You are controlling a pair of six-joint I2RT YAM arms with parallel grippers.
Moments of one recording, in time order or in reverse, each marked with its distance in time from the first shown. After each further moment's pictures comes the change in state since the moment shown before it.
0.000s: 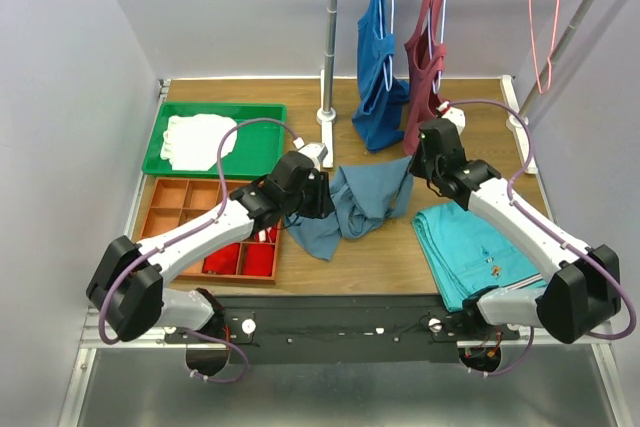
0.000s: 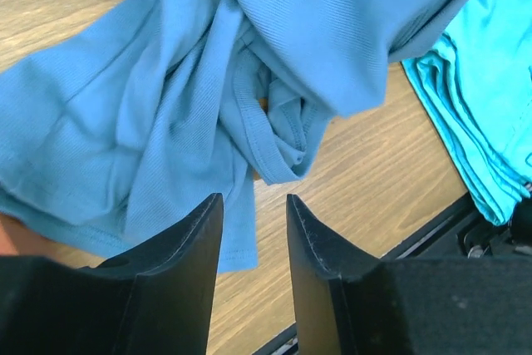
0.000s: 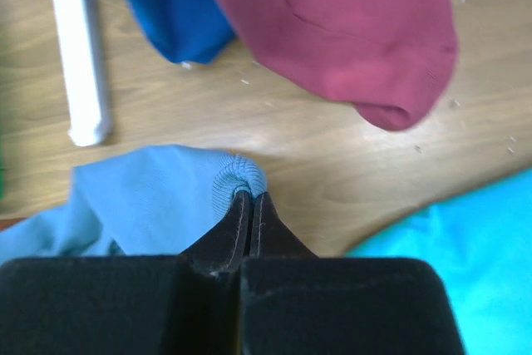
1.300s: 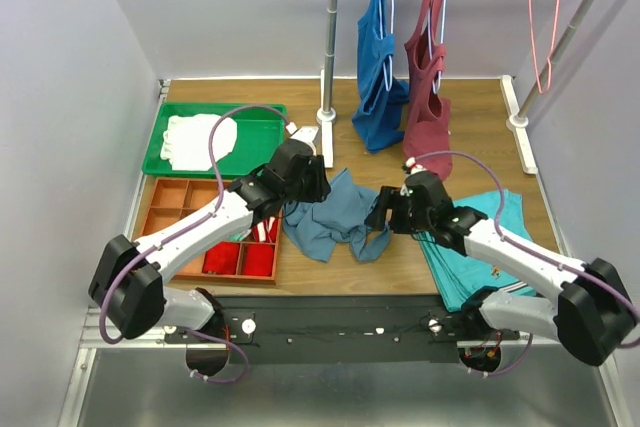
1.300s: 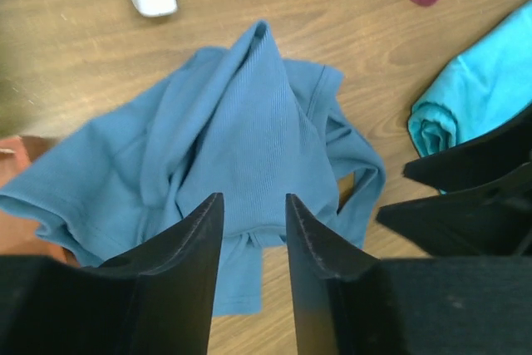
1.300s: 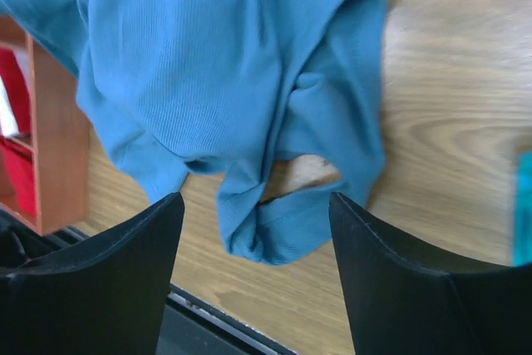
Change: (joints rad) left arm 0.024 0.033 0.111 -0.026 -0.116 -0.005; right arm 0.135 -0.166 -0.411 0.179 -0.436 0.109
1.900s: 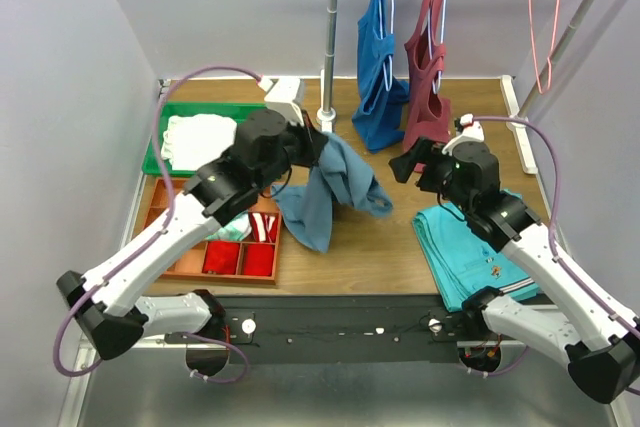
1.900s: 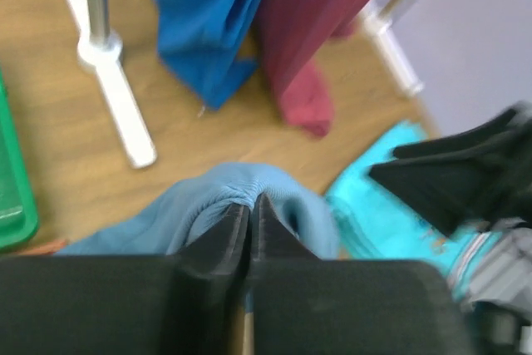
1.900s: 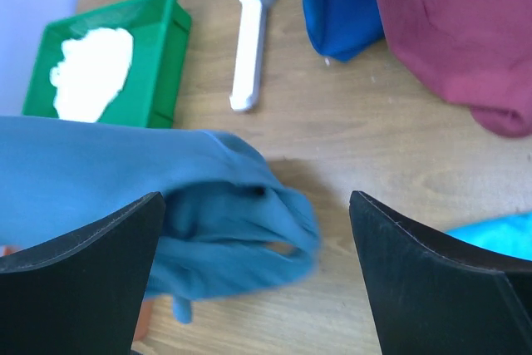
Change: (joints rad) left arm -0.058 -0.154 0.367 -0.095 -0.129 0.071; right arm -0.069 -0.182 0.298 -0.121 0.245 -0.074
